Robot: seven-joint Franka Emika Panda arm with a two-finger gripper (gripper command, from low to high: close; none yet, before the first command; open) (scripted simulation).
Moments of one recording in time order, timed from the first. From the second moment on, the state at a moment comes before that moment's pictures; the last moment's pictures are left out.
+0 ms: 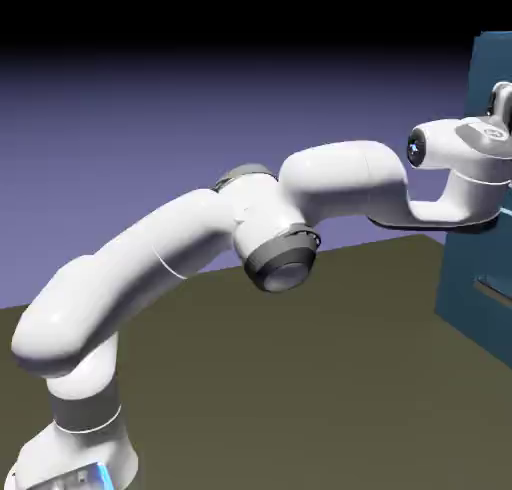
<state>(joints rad) 2.73 -0.93 -2.53 -0.74 -2.01 3.16 -2.39</state>
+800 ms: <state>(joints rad) 2.17 -0.56 -2.01 -1.46 -2.78 2.93 -1.64</state>
